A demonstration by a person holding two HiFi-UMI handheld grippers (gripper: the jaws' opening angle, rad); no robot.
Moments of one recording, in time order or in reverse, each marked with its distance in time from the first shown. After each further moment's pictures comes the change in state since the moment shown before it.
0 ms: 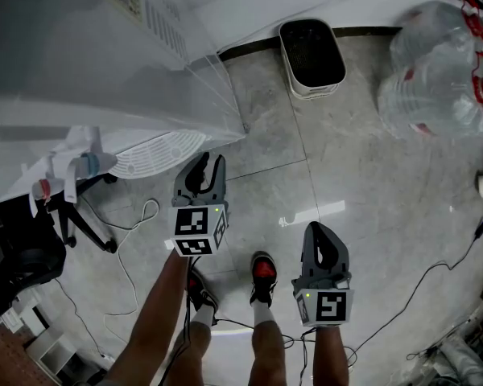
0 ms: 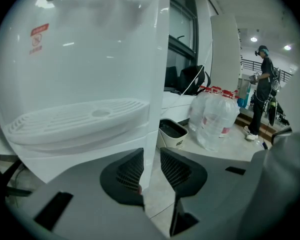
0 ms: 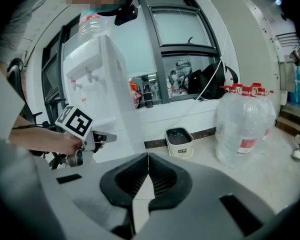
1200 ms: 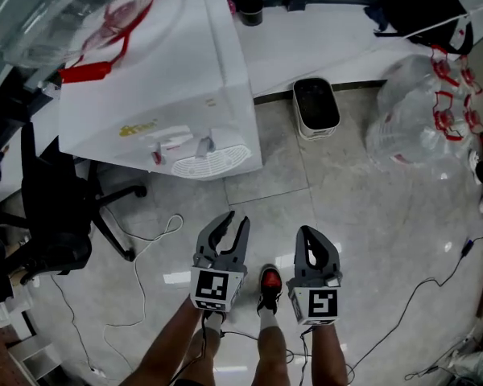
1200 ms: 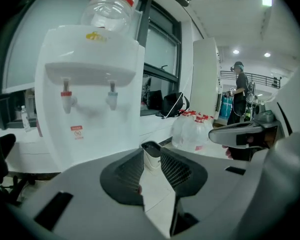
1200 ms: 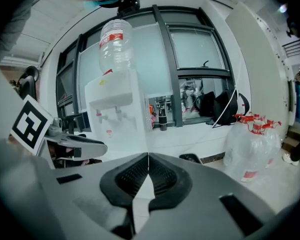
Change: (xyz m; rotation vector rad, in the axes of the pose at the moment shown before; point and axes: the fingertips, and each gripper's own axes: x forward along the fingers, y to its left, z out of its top) left arm -0.202 -0.049 0.080 0.054 -0.163 -0.114; right arm -0.070 0.086 0.121 -0.092 -0.109 0.062
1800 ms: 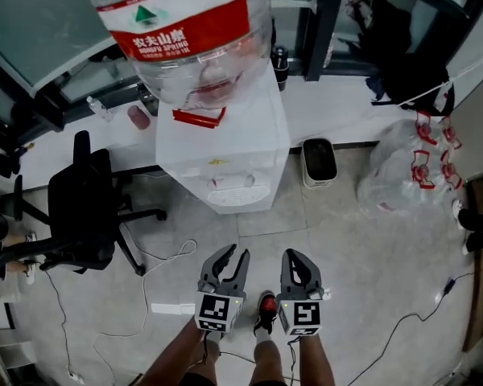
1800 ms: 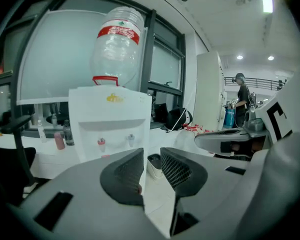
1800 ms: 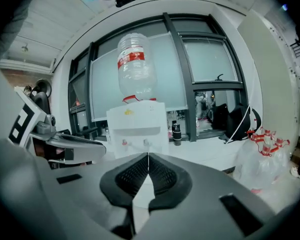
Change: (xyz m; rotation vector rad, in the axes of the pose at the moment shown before) left arm -0.126 0.008 0.089 -0.038 -0.069 0.059; right arm -0.052 0.086 0.101 -0.043 -0.045 0.085
